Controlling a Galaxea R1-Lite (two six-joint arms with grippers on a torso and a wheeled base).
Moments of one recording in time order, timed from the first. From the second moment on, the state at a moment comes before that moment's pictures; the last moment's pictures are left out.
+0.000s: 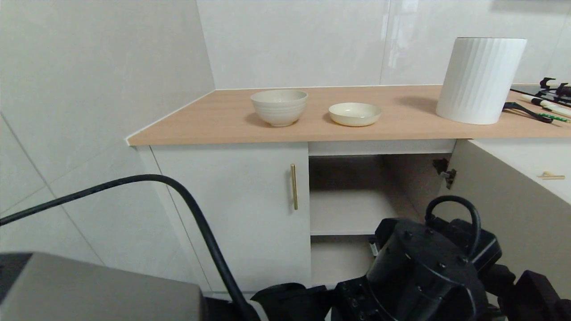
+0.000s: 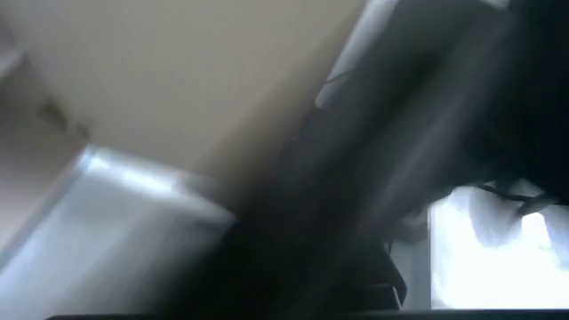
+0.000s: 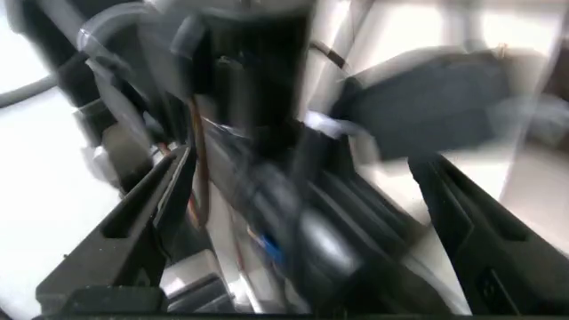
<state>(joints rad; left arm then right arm) -1.17 2.08 -1.19 -0.56 -0.21 -0.30 0.91 1.21 -0.10 -1.22 0.18 0.19</state>
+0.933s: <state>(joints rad) -0.44 1.70 -0.69 -0.77 -0.23 -0.20 0.60 1.74 -0.46 -1.11 0.17 0.20</state>
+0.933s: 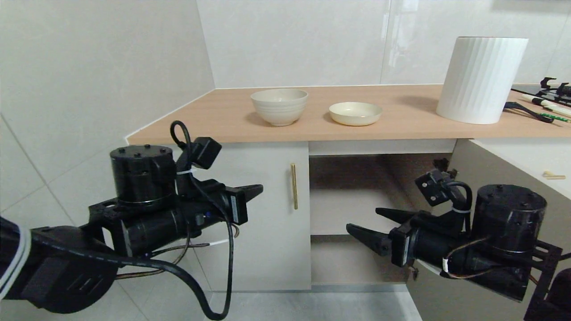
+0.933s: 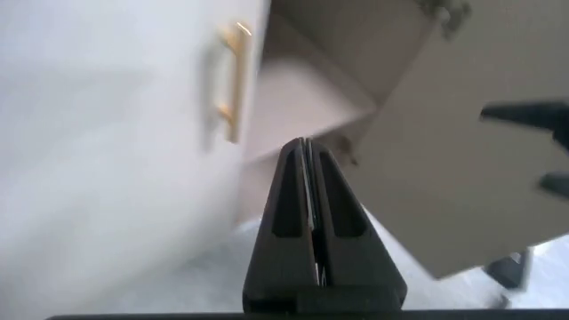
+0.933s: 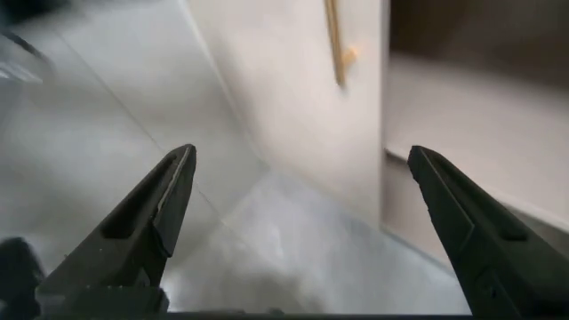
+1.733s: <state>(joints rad) -0.37 1.35 -0.94 -0.13 -0.18 -0.14 0.61 1.65 -0.91 -0.35 -0.08 0.03</state>
